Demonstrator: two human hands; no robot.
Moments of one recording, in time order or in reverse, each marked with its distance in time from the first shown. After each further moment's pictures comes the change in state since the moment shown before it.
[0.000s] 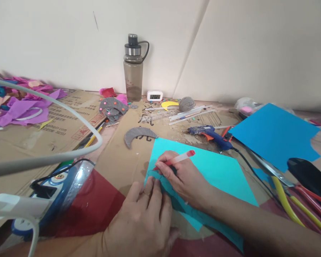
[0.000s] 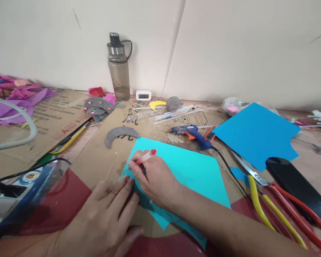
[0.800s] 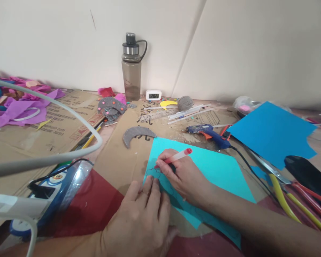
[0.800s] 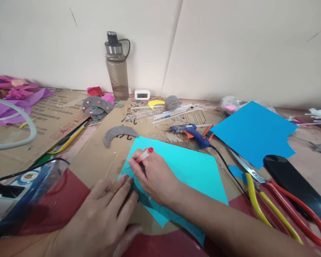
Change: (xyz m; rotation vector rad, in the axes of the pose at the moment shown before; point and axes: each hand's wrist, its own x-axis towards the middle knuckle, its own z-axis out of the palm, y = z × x) left_hand -0.001 -0.001 -0.002 -0.005 -0.037 0.006; right_hand 0.001 0.002 -0.001 -0.079 0.044 -0.047
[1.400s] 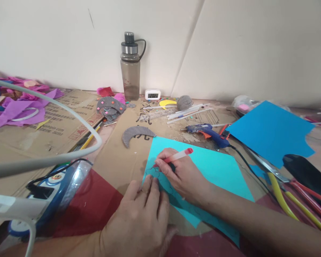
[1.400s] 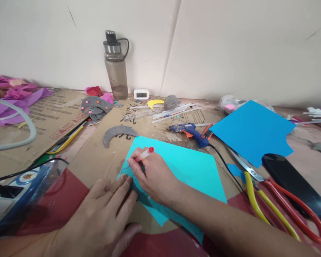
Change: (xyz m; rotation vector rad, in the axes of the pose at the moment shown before) left_hand 0.001 0.000 0.001 0.008 -0.009 0.003; right_hand 0.000 0.003 0.001 0.064 0.016 0.010
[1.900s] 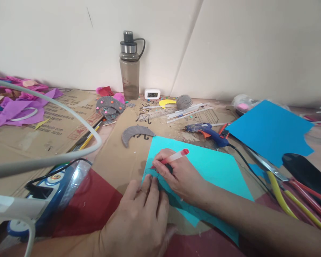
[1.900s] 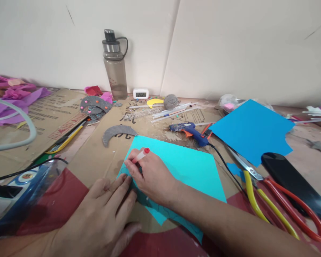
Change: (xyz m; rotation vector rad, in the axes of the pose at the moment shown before) left_hand 0.001 0.000 0.000 -0.005 0.005 -0.009; right_hand 0.000 -0.001 0.002 -0.020 -0.021 -0.062
